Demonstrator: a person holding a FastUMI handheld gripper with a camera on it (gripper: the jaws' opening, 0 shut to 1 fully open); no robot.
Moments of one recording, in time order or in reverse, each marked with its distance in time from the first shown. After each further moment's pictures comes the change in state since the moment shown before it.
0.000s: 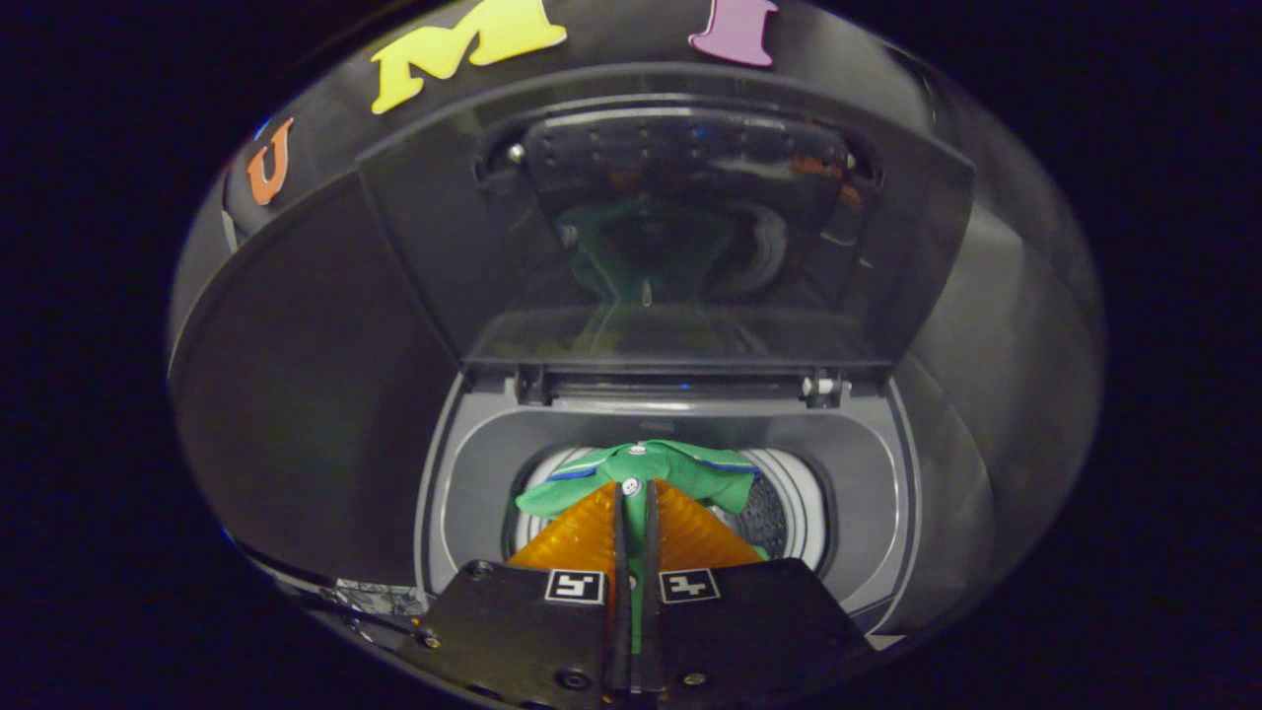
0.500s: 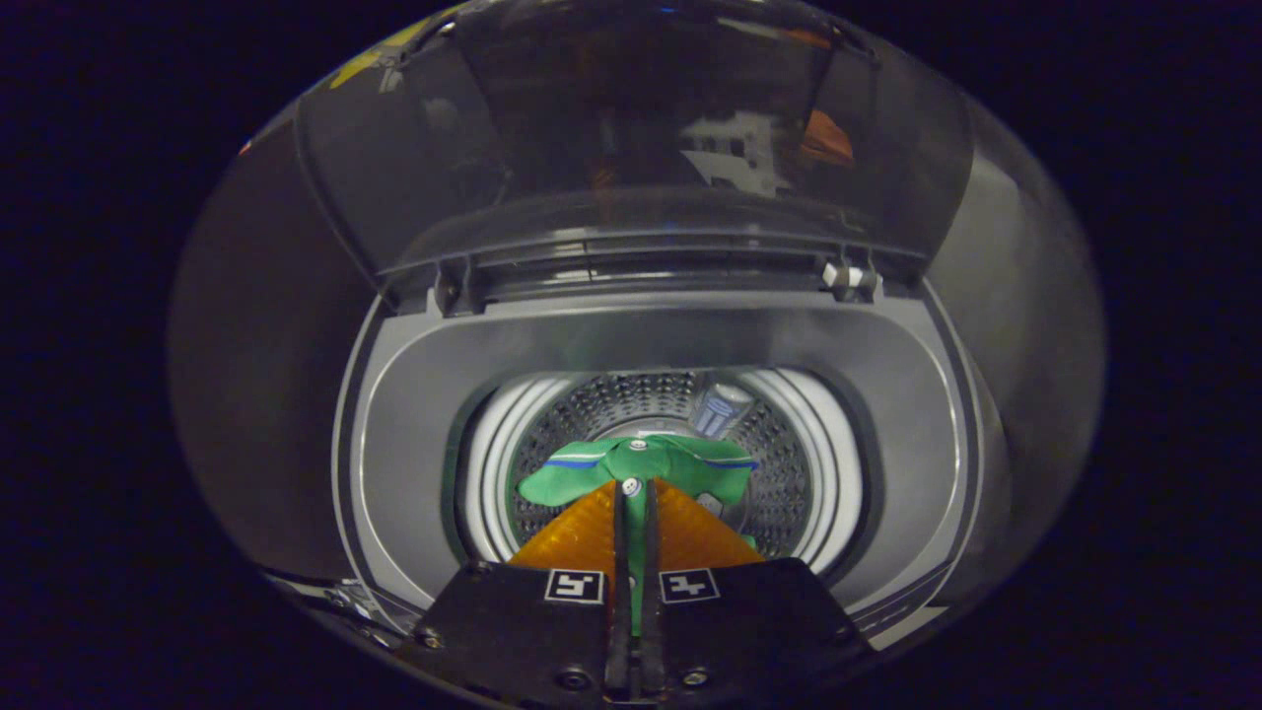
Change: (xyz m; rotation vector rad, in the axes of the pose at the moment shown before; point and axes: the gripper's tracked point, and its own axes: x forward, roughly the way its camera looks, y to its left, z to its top) arm 0.049 -0.008 -0.053 0.073 0.166 -0.067
